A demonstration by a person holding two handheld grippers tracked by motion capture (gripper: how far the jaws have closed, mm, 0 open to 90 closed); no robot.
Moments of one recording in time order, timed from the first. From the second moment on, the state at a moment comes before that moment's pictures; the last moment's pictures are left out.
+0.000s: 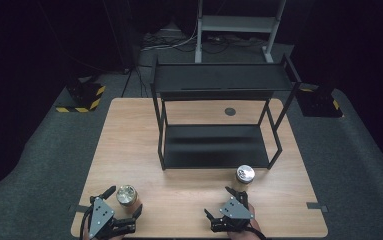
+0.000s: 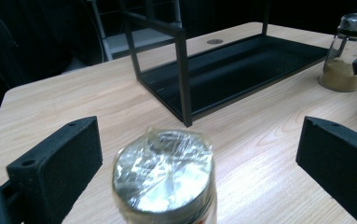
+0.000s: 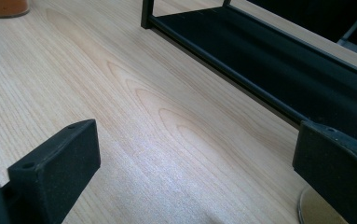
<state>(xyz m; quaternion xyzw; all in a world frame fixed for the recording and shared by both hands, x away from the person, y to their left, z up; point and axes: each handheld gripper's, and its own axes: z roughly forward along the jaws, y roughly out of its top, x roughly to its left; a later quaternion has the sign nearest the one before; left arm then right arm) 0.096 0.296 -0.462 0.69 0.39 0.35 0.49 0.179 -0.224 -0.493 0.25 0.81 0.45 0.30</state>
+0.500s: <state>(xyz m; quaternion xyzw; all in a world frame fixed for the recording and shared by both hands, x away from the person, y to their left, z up) 0.103 0.305 -0.473 0.69 0.41 0.34 0.50 0.180 -0.223 -0.492 0.25 0.81 0.45 0.30</state>
